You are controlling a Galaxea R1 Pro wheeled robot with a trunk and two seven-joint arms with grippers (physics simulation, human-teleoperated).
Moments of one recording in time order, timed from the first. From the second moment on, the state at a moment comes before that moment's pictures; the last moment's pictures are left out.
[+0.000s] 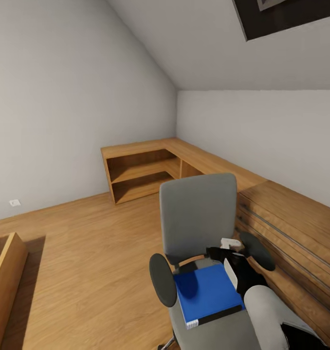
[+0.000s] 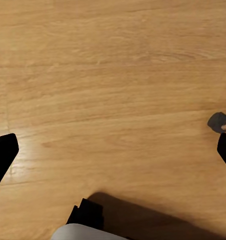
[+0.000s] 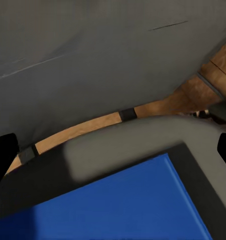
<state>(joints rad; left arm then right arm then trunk) -0.05 -0.04 0.22 -0.62 0.14 -0.04 0.06 -0.77 0.06 -0.31 -0.47 0.18 0.25 0.02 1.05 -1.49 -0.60</state>
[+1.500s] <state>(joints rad) -0.05 -0.01 0.24 -0.62 0.14 -0.04 0.06 -0.80 0.06 -0.31 -0.45 0.19 0.34 -0.09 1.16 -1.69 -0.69</state>
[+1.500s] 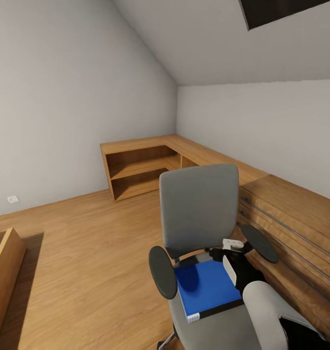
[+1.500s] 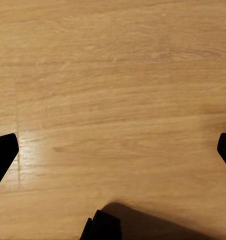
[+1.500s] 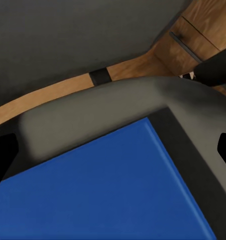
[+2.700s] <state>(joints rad) -0.05 -0.01 0.25 -0.62 0.14 -0.04 0.06 -0.80 0.06 -0.31 -0.45 0.19 0.34 -0.09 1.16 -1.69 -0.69</state>
